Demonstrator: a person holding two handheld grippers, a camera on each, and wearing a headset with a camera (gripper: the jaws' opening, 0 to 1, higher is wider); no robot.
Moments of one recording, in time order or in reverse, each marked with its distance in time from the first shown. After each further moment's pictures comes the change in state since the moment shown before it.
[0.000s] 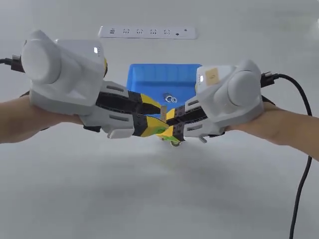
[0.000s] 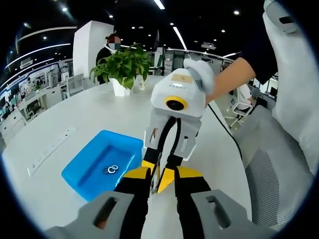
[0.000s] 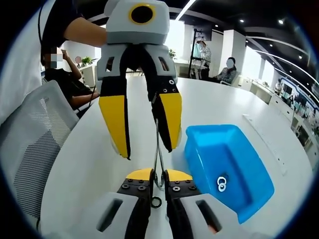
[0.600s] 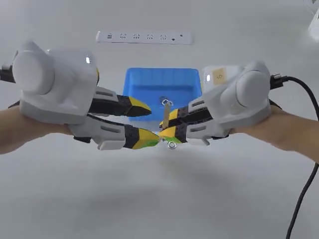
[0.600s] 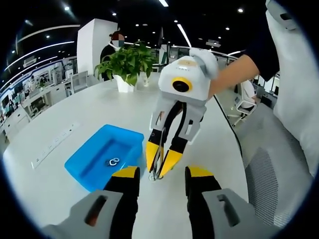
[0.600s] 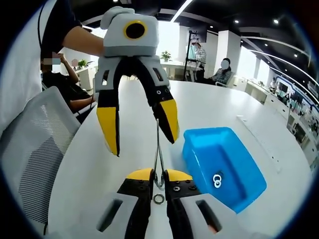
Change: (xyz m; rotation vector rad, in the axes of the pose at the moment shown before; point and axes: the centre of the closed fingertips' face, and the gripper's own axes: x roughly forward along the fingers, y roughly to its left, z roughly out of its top) left arm -0.013 -0.007 -0.010 -0.019 0.029 0.047; right arm -0.021 0.006 0.013 0.018 -0.015 -0.040
